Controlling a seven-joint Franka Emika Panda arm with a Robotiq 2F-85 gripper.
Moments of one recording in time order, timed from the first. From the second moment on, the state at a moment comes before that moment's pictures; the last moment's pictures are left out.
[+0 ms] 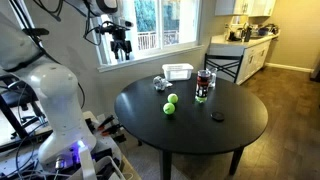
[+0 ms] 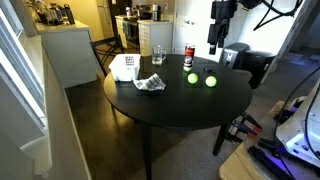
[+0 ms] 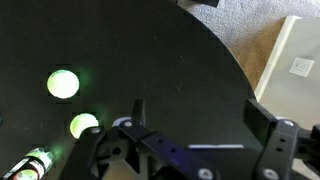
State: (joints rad) arm 0.18 -0.49 0.24 -2.43 0.06 1.89 0.13
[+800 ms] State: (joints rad) arm 0.17 -0.49 0.22 -2.44 0.04 1.90 0.13
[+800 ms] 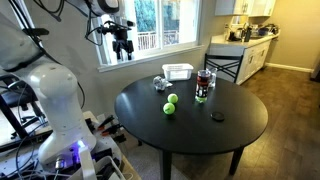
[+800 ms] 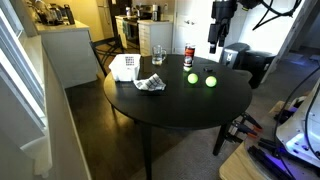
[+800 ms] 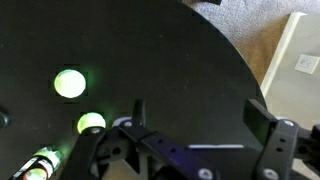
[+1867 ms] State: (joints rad) arm -0.05 -0.25 0.03 -2.49 -0.16 2.47 0.13
